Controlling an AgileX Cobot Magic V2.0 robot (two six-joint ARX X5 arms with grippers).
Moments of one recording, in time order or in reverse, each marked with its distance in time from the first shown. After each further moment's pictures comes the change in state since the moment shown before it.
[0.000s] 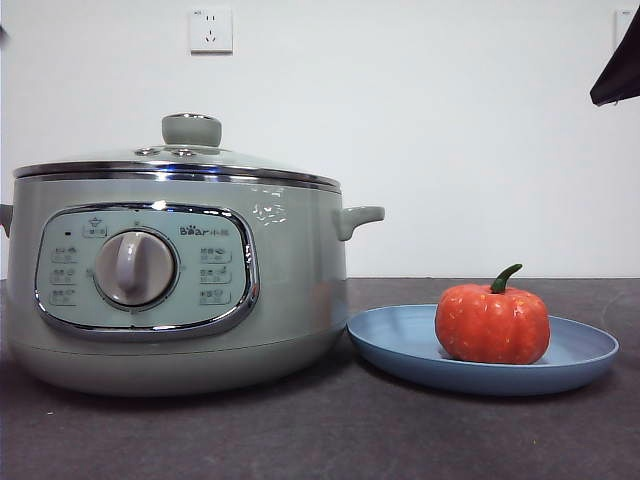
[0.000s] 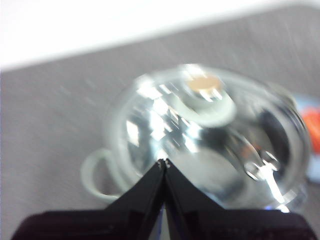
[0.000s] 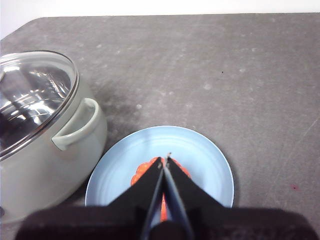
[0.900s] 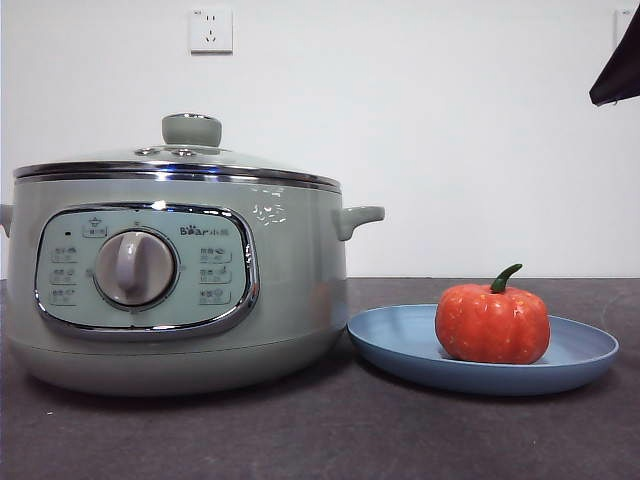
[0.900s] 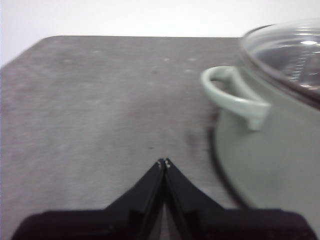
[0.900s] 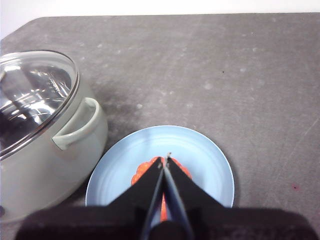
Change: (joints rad) left arm 0.430 -0.407 -0.600 0.300 0.108 -0.039; right arm 0.000 0.000 0.000 -0.002 0.000 0.000
